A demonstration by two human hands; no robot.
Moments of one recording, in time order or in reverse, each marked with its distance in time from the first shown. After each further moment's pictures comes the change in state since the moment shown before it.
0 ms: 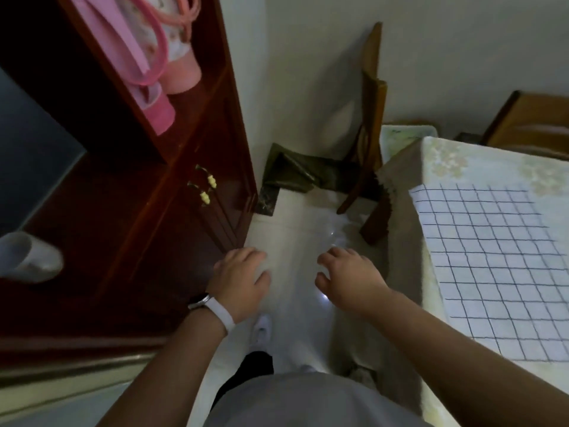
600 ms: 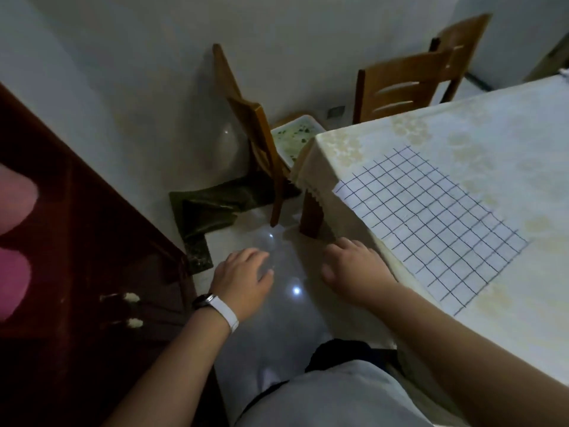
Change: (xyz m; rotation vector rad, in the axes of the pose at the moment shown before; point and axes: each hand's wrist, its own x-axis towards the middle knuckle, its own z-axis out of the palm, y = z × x) left_hand 0.212 0.033 -0.018 0.099 -0.238 0.534; right_hand 0.047 0.037 -0.056 0.162 0.188 0.598
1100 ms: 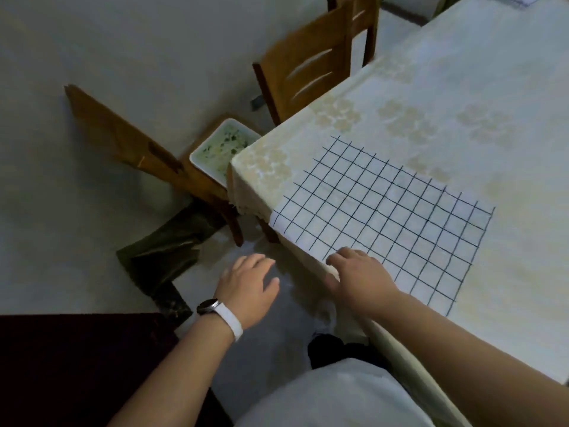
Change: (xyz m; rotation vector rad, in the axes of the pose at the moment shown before) left_hand 0.197 0.117 0.025 0.168 -0.247 0.284; right_hand 0.076 0.165 0.011 0.242 0.003 0.308
